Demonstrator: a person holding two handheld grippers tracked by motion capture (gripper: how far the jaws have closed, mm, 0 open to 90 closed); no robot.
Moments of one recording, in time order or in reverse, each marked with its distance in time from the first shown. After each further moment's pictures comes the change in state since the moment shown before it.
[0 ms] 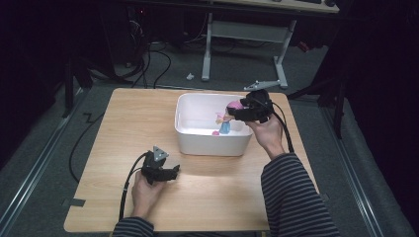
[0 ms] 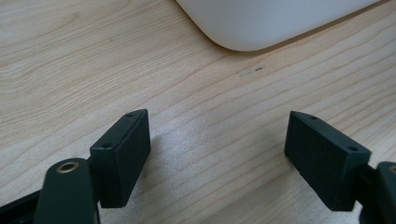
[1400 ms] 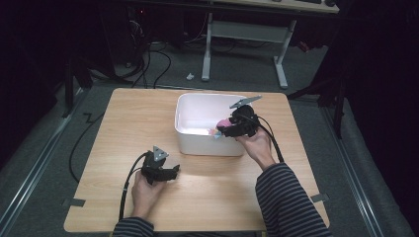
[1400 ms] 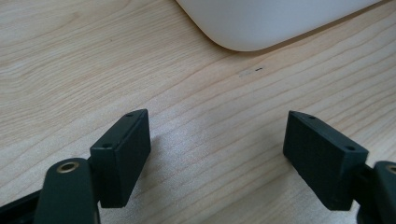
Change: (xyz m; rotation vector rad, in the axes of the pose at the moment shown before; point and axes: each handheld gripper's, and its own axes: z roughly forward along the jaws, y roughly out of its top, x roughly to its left) left arm 0.000 0.000 0.000 -0.004 -0.001 -0.004; right arm 0.021 -0.032 0.037 0.133 0.102 -0.008
